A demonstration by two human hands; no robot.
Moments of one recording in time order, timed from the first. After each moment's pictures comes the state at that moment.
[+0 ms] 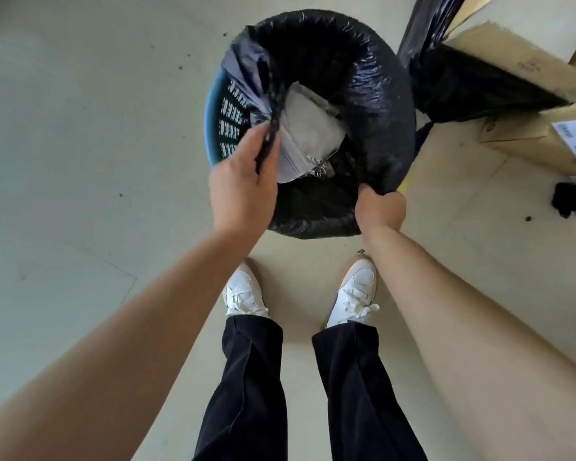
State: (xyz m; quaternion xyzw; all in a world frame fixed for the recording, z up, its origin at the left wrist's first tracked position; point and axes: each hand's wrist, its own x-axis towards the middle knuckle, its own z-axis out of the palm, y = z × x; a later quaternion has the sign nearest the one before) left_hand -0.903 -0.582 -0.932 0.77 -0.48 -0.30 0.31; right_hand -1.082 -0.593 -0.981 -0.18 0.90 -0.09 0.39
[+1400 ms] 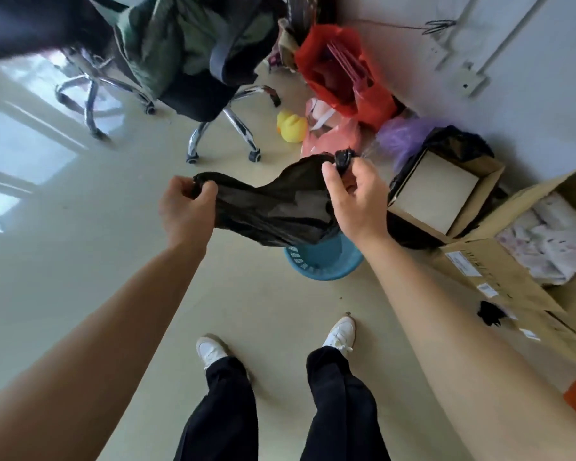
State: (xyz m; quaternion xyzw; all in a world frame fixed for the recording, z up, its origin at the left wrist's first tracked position) left_hand -0.836 -0.520 -0.491 0.86 -0.15 -0.20 0.44; right_hand -1.043 -0.622 -0.512 -0.66 0.54 -0.35 0.38
